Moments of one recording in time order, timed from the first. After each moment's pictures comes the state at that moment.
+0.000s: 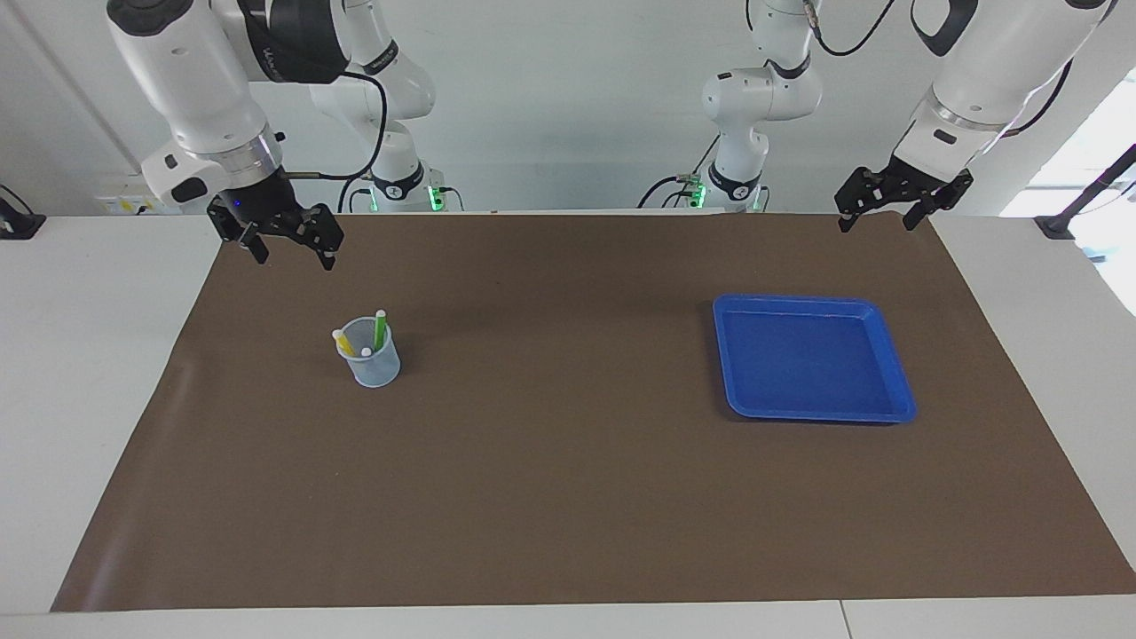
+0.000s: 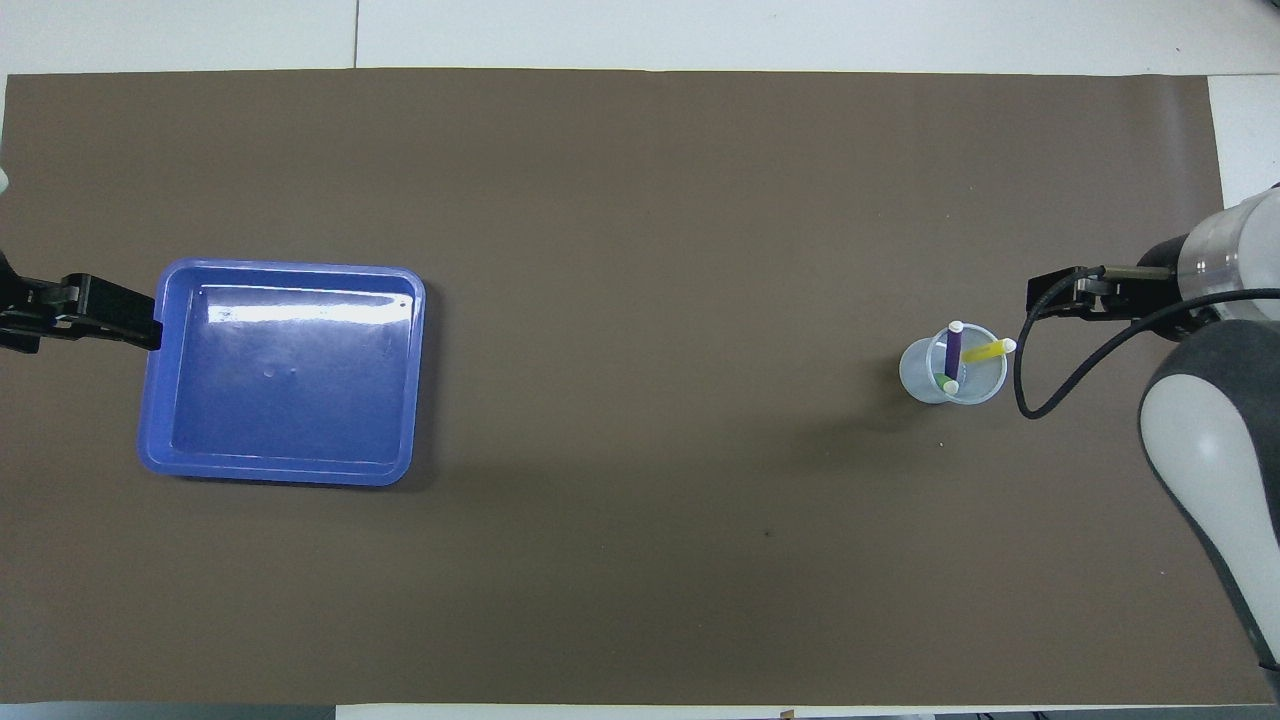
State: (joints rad) left arm 0.01 -0.02 -0.11 -1.55 0.00 1.45 -0.04; right arm -0.03 -0.07 0.06 -1.91 -0.02 1.89 0.17
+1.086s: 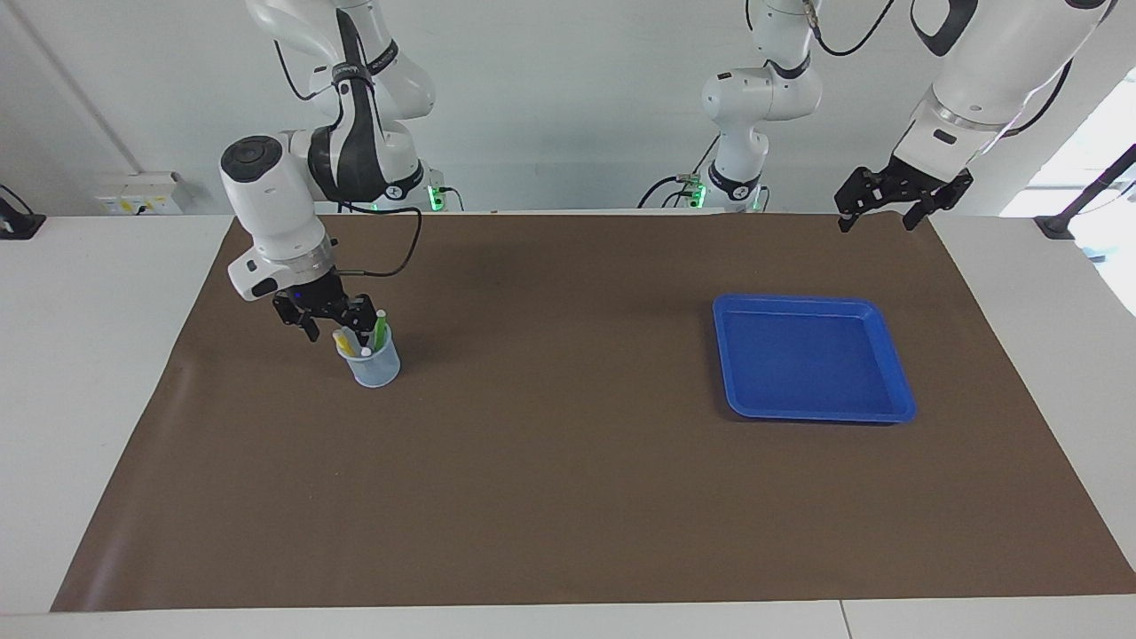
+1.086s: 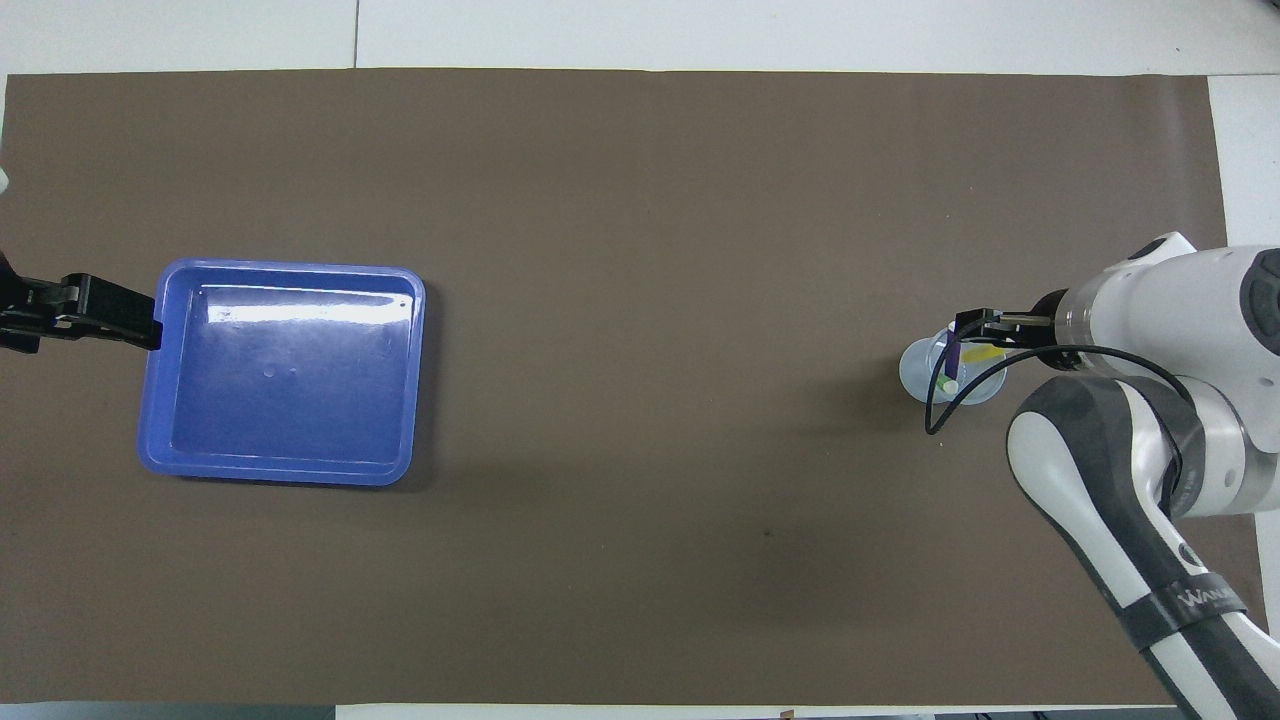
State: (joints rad) left arm 0.01 -0.02 -0.11 -1.55 0.00 1.45 -0.04; right arm -0.03 -0.02 0.06 -2.19 0.00 2.28 0.17
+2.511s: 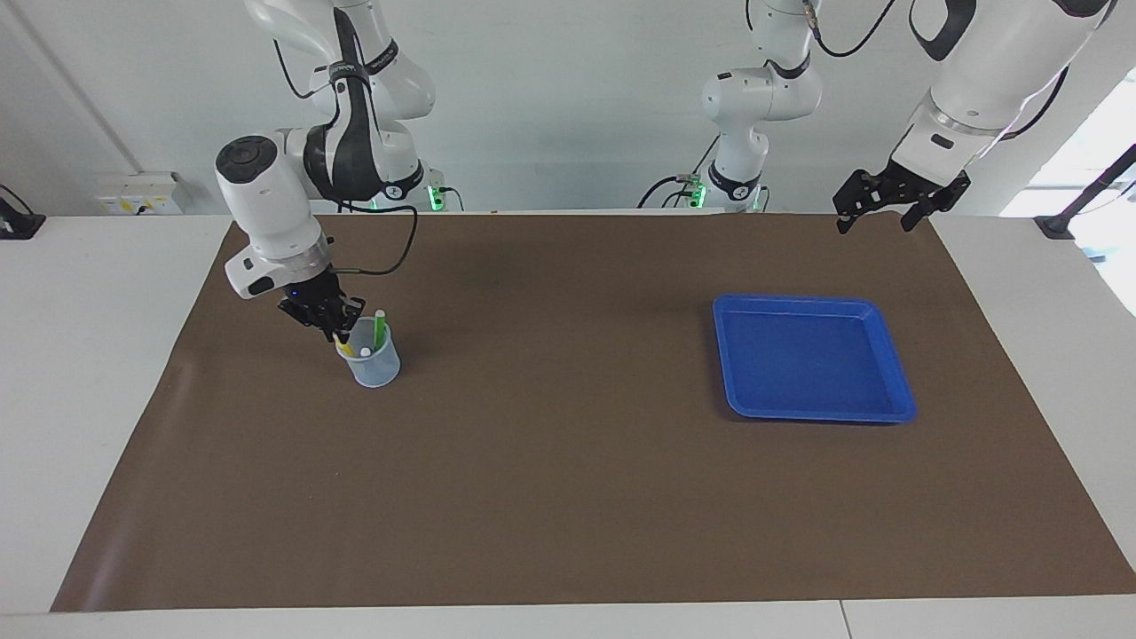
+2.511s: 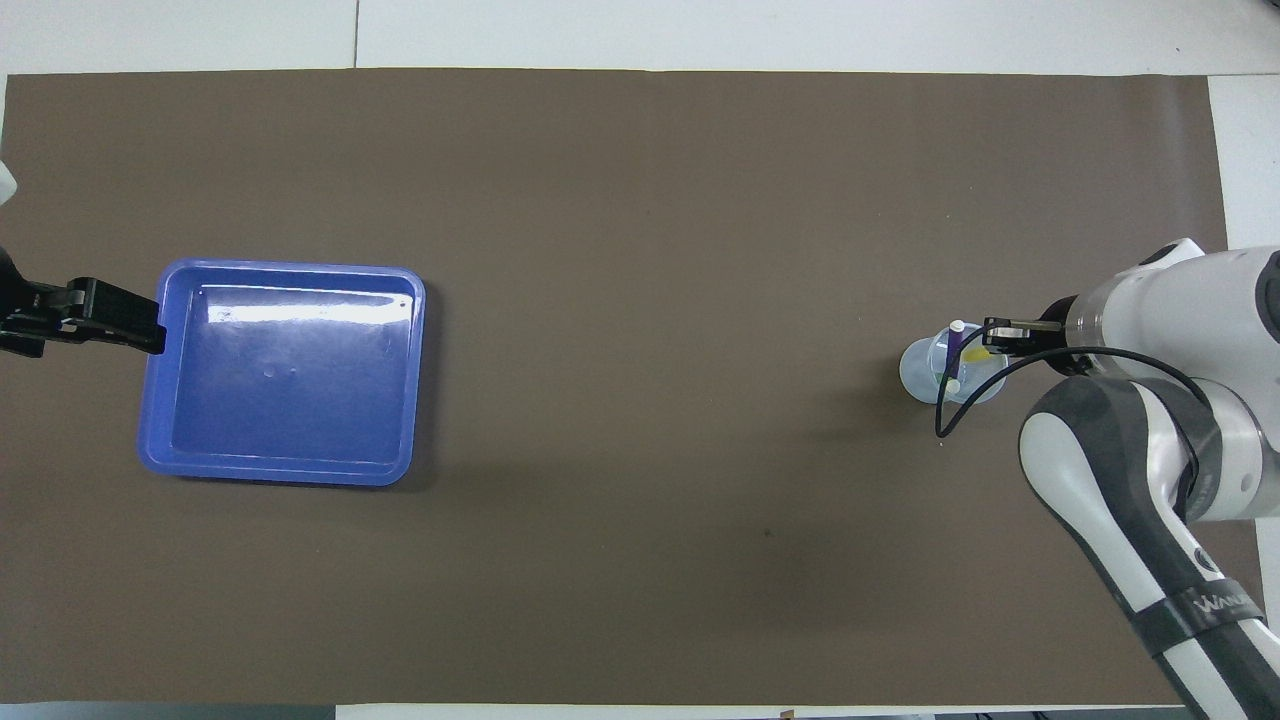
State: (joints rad) left arm 0.01 -0.02 -0.11 -1.56 0.00 1.44 -0.04; right arm -0.05 -0.04 0.05 -2.19 0.00 2.24 0.17
